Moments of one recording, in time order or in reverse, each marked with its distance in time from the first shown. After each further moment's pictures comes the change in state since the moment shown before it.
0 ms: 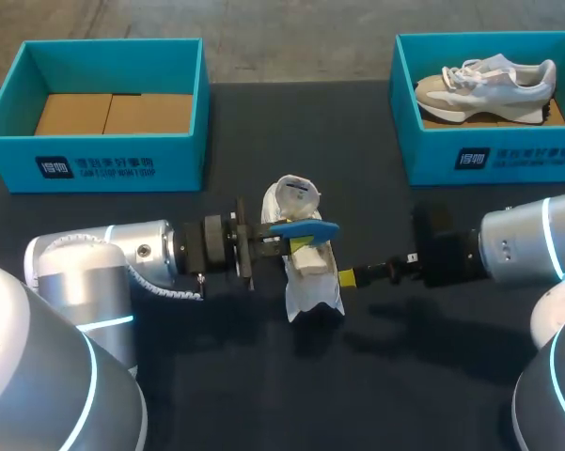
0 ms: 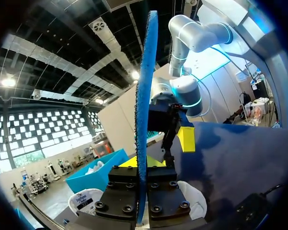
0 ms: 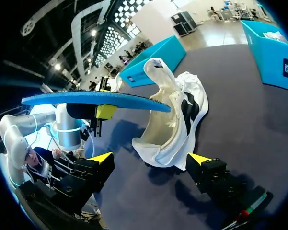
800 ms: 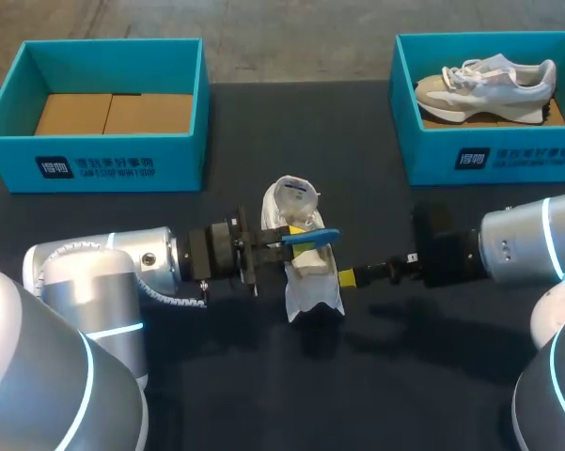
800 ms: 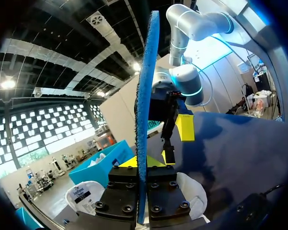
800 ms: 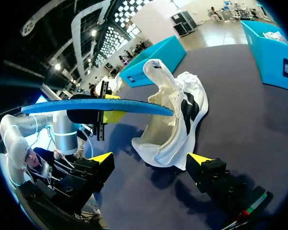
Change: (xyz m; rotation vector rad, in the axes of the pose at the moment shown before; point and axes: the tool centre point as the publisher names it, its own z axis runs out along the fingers) left arm 0.005 0.017 -0.001 -0.089 -0.023 0.029; right arm 0.000 0.000 0.000 0.000 0.000 0.000
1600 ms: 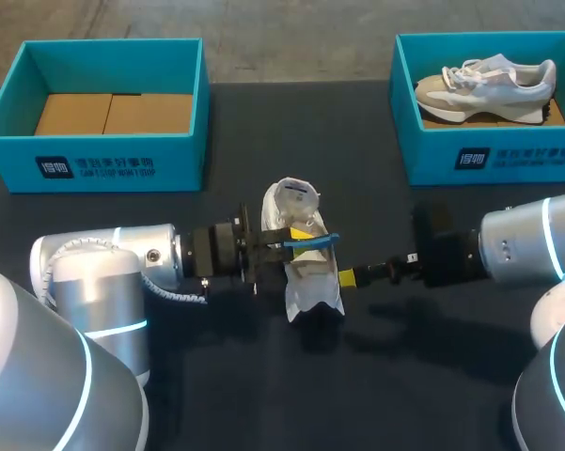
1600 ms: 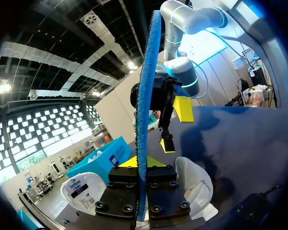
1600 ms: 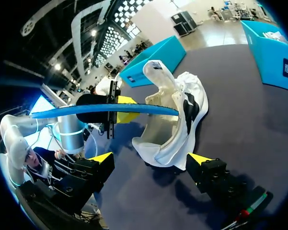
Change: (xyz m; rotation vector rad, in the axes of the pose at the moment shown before) left arm 0.000 0.026 0.003 -0.016 0.044 0.040; right arm 0.000 0.000 0.000 0.000 0.000 0.000
